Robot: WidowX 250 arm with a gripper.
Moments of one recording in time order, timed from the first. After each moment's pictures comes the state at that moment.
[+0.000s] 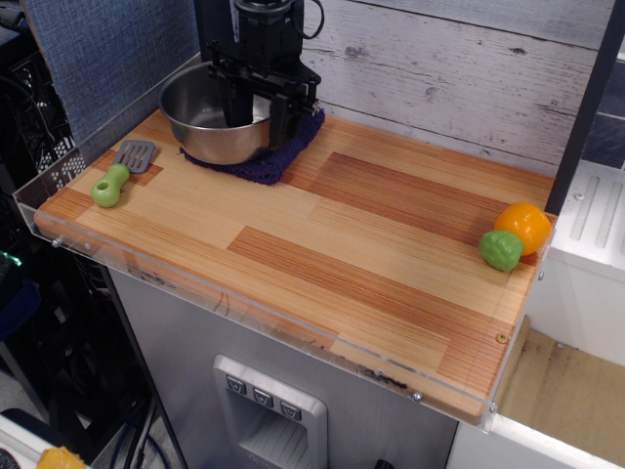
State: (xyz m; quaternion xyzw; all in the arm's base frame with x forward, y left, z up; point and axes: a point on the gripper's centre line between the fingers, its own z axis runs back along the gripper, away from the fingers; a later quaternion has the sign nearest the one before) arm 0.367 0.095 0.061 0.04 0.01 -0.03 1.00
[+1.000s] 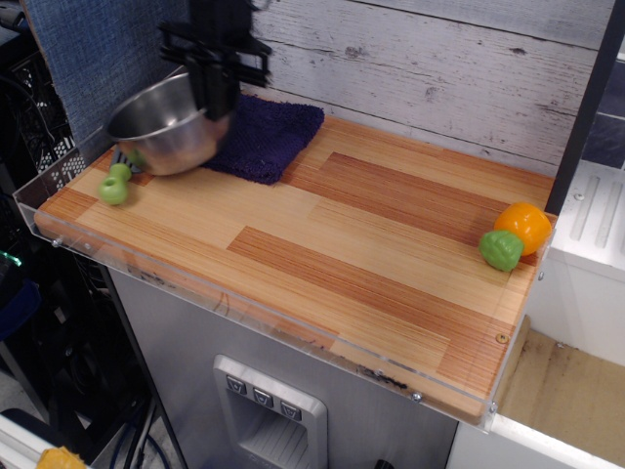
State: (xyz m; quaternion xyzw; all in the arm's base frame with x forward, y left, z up) arm 0.355 0.136 0.077 0.02 0.03 0.02 1.00
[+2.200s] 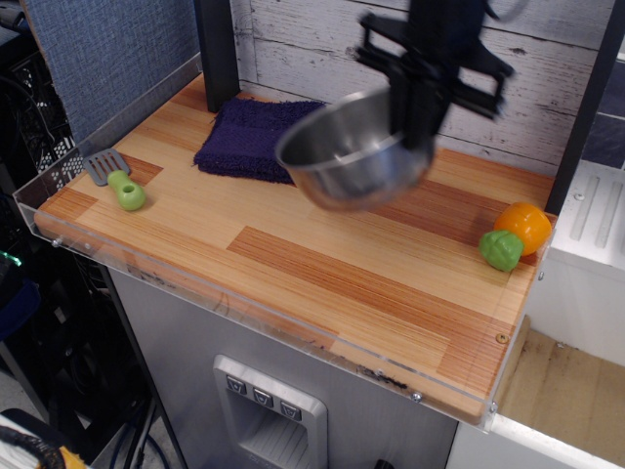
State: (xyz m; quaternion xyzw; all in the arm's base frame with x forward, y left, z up) arm 0.336 -0.056 0.114 0.03 0.00 -0.12 0.99
